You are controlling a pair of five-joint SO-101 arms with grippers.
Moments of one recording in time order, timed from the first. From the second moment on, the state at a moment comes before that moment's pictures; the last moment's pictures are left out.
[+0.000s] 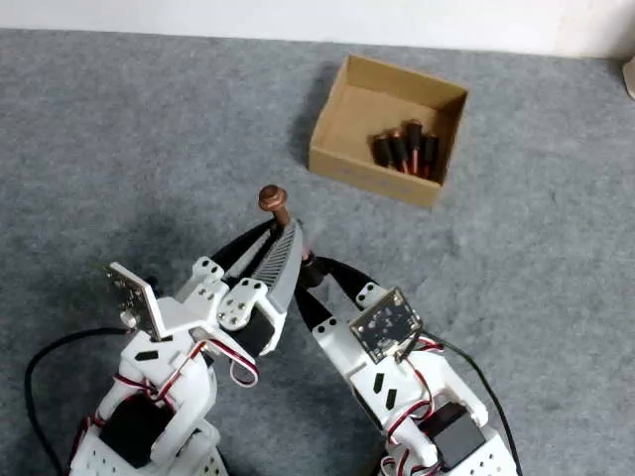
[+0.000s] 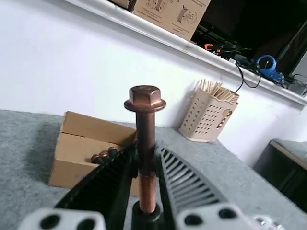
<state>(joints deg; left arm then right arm) 29.4 -101.9 77.8 29.1 27.5 -42.1 -105.1 85.3 36.5 12.5</state>
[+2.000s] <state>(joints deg) 9.4 -102.0 87.3 41.0 1.4 -35.0 -104.9 85.6 37.8 15.3</state>
